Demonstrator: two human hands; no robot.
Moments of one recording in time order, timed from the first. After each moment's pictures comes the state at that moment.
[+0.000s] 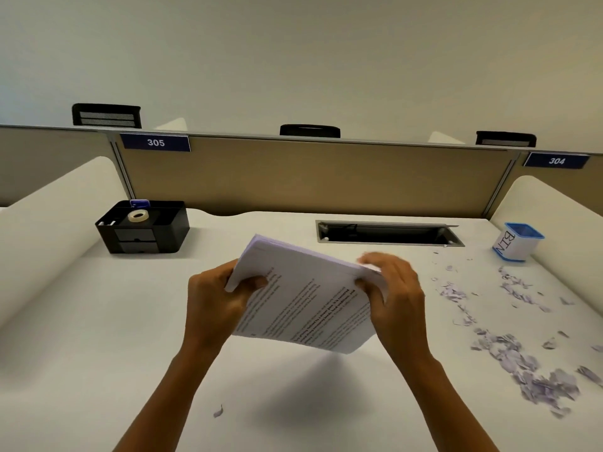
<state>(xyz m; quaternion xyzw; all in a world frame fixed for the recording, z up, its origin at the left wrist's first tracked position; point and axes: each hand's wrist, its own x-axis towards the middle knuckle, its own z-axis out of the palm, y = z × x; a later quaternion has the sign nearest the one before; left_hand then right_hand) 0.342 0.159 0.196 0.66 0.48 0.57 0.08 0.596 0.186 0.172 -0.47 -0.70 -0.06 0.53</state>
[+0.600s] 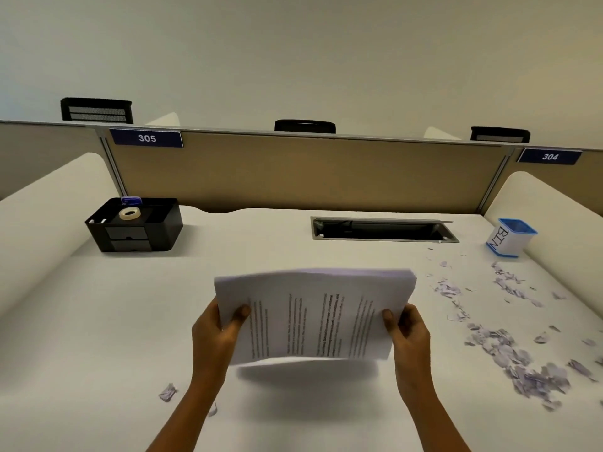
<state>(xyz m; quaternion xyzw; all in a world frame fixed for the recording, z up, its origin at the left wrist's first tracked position) 0.348 0.159 0.112 0.48 0.57 0.61 0.26 0.627 0.167 0.104 -0.54 -0.44 0.38 0.61</state>
